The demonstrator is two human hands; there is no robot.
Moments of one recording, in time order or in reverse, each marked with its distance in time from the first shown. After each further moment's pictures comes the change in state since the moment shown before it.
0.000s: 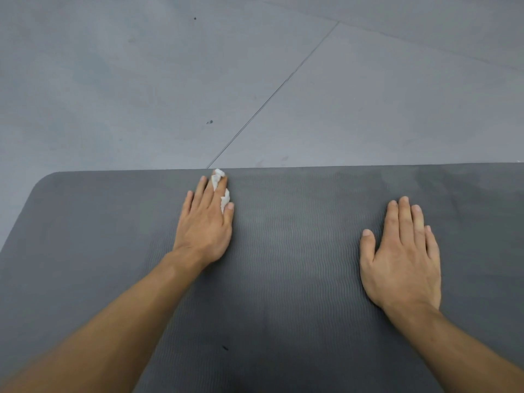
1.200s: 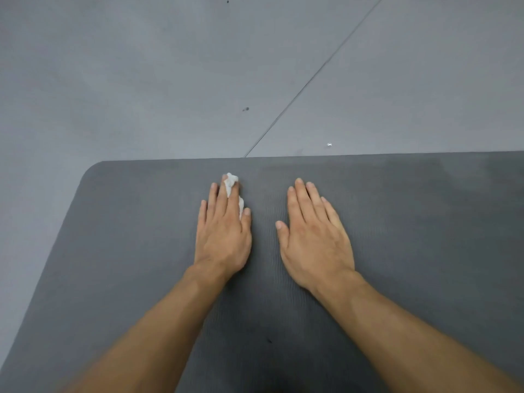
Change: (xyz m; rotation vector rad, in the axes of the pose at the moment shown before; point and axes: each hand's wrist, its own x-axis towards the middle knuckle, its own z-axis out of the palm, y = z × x) left_hand -0.032 -0.030 -0.001 -0.014 0.077 -0.123; right_hand -0.017 -0.171 0.022 0.157 -0.086 -0.495
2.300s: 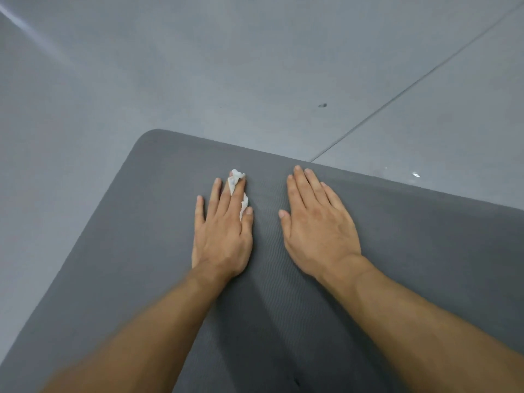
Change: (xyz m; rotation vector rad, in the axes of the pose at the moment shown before) left_hand 0.003 -0.071 -0.012 0.031 0.082 -0.207; right_hand 0.081 -0.058 0.012 -0.058 -0.140 -0.350
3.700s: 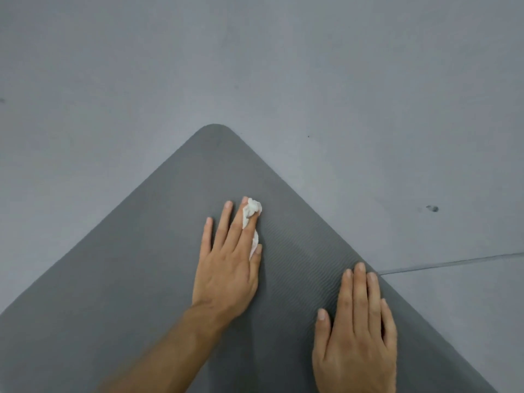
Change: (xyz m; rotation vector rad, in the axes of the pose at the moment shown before) left_hand 0.033 -0.040 -0.016 0.047 -0.027 -0.285; right_hand 0.013 0.004 0.006 -0.007 0.137 -0.007
